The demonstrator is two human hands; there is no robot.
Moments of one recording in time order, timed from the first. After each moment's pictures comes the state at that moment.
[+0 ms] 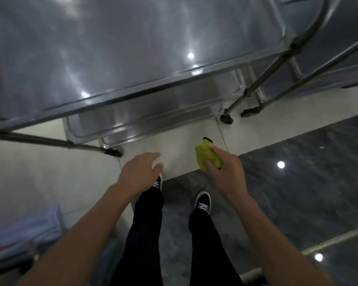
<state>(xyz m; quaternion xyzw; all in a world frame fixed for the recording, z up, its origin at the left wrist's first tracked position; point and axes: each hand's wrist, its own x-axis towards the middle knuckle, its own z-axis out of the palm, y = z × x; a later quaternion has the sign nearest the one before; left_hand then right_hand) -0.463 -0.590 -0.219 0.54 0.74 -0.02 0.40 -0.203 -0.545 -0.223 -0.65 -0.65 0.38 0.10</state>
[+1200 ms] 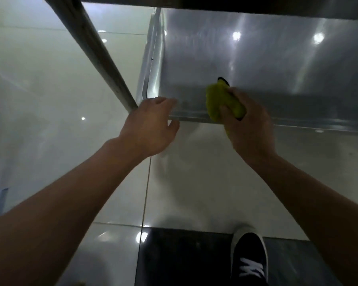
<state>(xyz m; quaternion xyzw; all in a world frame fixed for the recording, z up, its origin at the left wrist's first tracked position) -0.720 -0.620 -0.690 0.53 0.82 0.13 0.18 -0.539 -0.499 -0.717 -0.48 -0.78 0.33 0.23</state>
